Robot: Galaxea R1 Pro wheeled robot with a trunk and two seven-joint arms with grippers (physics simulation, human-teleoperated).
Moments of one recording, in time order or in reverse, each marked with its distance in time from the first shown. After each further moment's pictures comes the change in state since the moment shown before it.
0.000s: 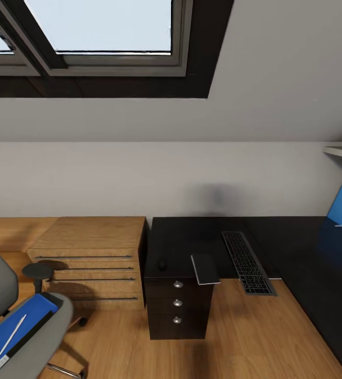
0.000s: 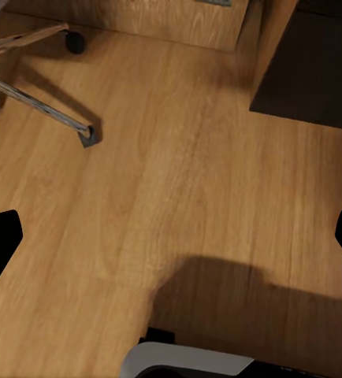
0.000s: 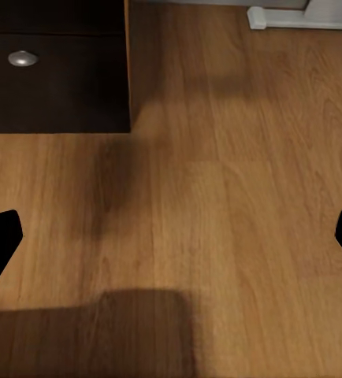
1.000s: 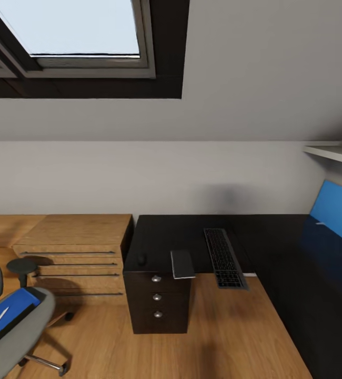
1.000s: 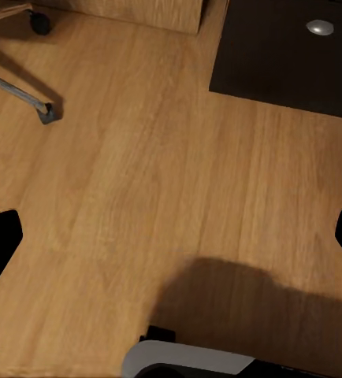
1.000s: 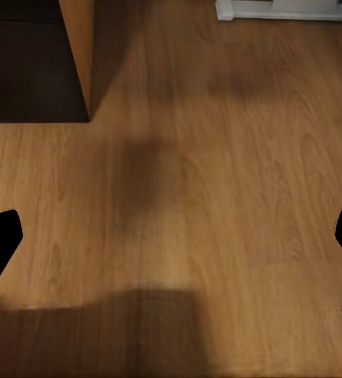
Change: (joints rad) left arm 0.000 -0.001 0.004 0.001 0.002 0.003 0.002; right arm 0.000 0.008 -0.002 0.000 -0.001 0.001 0.000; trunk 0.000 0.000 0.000
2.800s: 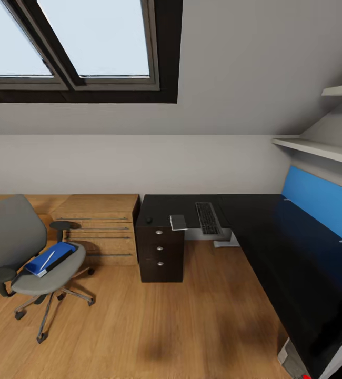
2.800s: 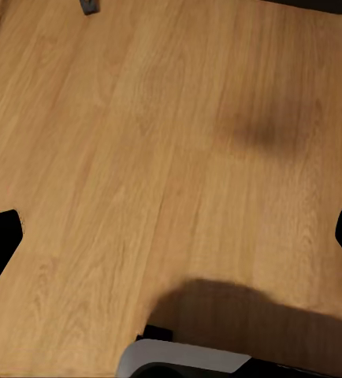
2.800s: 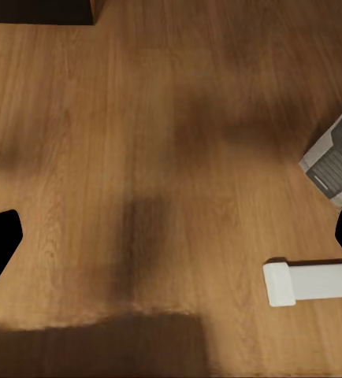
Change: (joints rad) left arm 0.000 -0.005 -0.003 0.000 -0.001 0.001 0.000; right arm 0.000 0.000 0.000 0.000 0.000 0.000 0.000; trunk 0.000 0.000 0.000
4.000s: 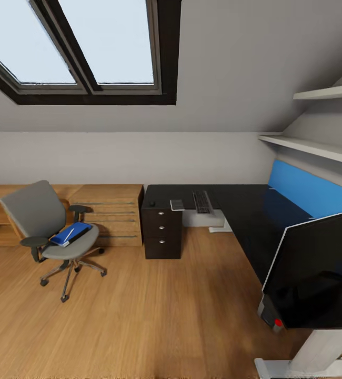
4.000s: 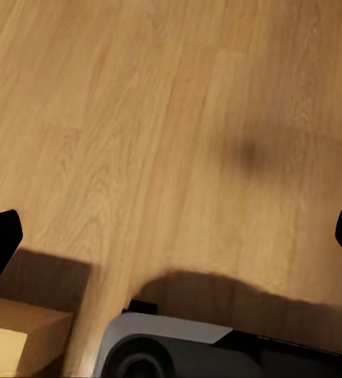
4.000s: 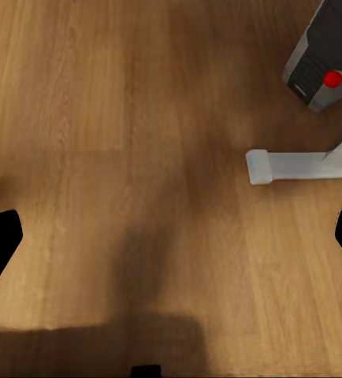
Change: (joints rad) left arm 0.000 -0.022 -0.003 -0.001 -0.001 0.057 0.000; right arm 0.000 -0.001 0.000 -0.001 0.000 0.035 0.001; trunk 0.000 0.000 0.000
